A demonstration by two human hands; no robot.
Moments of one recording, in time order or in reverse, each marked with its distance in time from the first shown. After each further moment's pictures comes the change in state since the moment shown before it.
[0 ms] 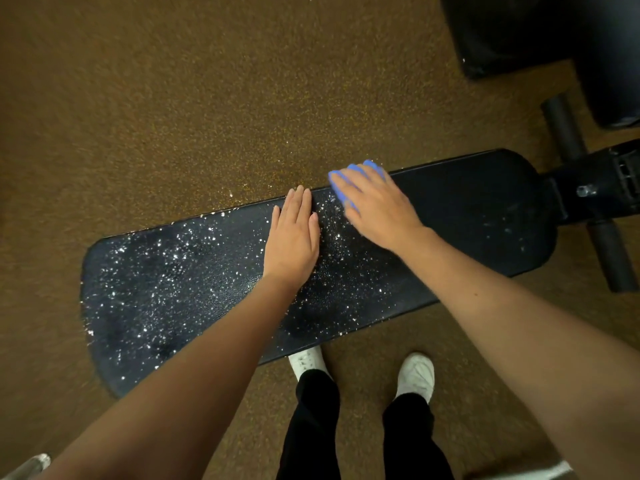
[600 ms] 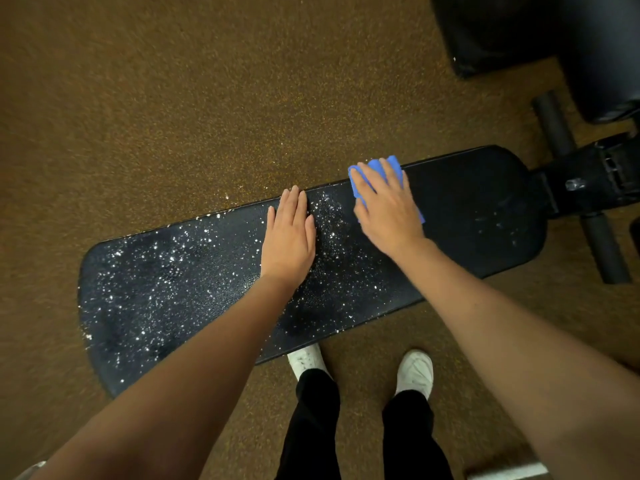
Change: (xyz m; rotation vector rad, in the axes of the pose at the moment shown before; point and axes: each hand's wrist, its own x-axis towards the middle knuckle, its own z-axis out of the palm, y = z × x) left_hand -0.001 0.001 0.000 0.054 -0.007 0.002; right_hand -0.021 0.005 -0.001 0.044 0.010 0.201
